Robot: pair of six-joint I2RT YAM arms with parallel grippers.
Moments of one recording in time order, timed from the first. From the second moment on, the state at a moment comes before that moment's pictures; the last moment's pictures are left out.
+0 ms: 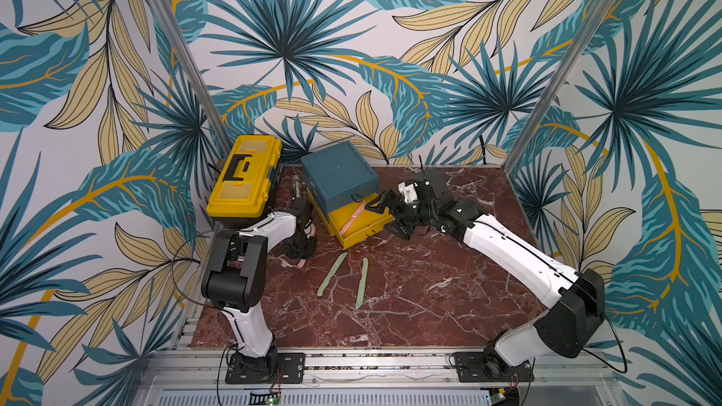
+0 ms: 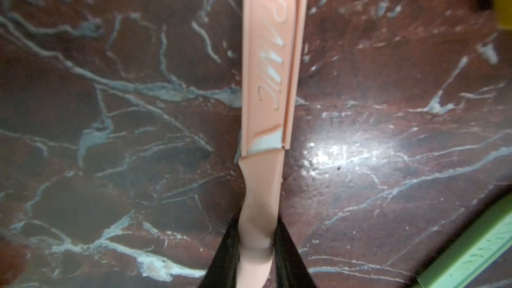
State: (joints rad) left arm -0.17 1.80 1.12 -0.82 0.00 -0.13; right arm 0.60 1.53 1.40 -0.52 -0.40 1.15
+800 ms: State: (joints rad) left arm -0.35 1.60 1.02 -0.99 -0.04 -0.43; right arm 0.60 1.52 1.36 -0.50 -0.42 1.12
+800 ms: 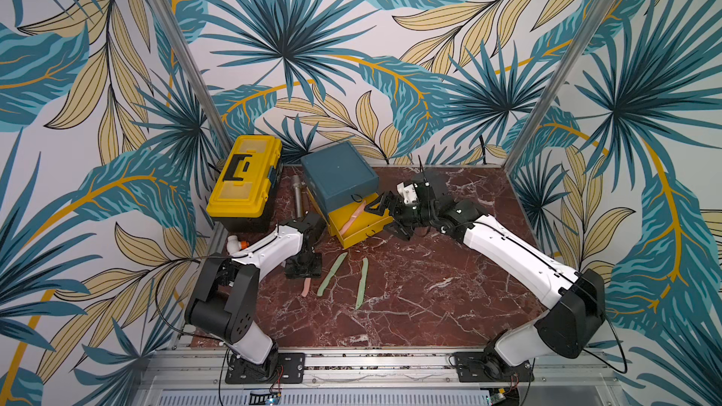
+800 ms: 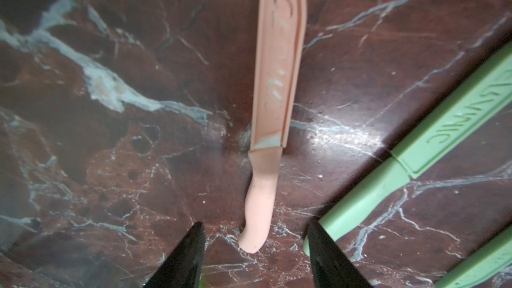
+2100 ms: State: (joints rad) left arm -0.35 1.69 0.98 -0.80 -0.01 -0.39; right arm 0.67 1.36 1.02 -0.39 -0.52 1.01
